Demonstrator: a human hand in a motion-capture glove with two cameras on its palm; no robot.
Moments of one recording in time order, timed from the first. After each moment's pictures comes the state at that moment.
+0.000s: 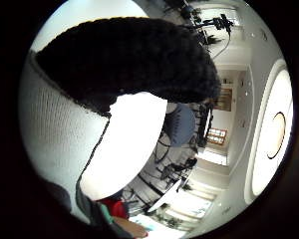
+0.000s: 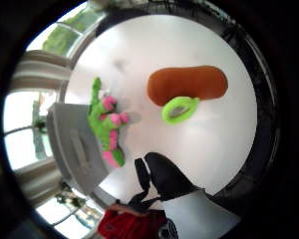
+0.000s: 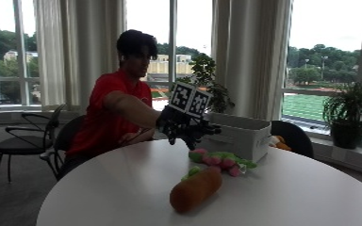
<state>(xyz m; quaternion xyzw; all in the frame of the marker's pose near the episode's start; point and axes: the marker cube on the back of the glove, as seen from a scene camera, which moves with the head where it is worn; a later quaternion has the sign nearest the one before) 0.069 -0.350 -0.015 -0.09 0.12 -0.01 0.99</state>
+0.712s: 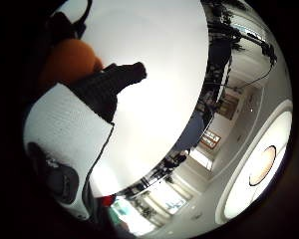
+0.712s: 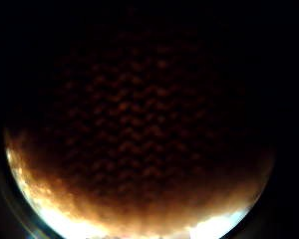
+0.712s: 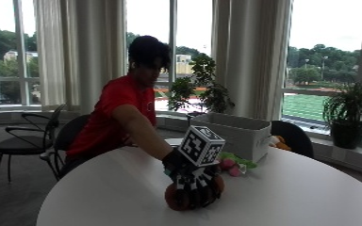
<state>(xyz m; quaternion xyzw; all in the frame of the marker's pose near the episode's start) 0.076 -0.408 0.120 -0.20 0.10 -0.06 0.97</state>
